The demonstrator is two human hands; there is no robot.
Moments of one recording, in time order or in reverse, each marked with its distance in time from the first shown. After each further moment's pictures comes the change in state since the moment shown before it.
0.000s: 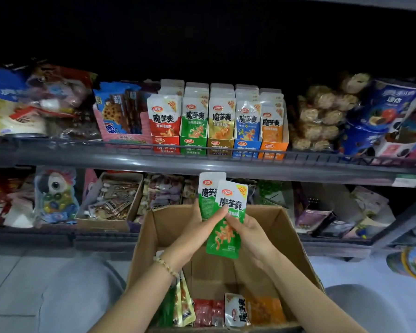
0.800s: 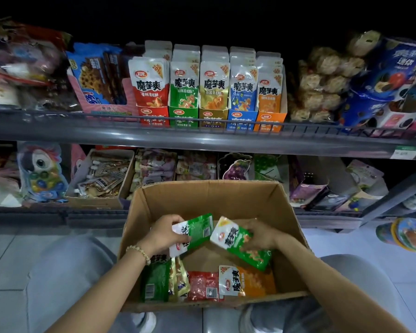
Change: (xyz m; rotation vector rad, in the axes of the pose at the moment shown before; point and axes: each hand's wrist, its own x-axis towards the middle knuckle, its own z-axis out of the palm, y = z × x) left_hand 0.013 -0.094 -0.059 0.597 -0.045 -0.120; right_hand 0.024 0.066 -0.098 -1.077 -0.305 0.388
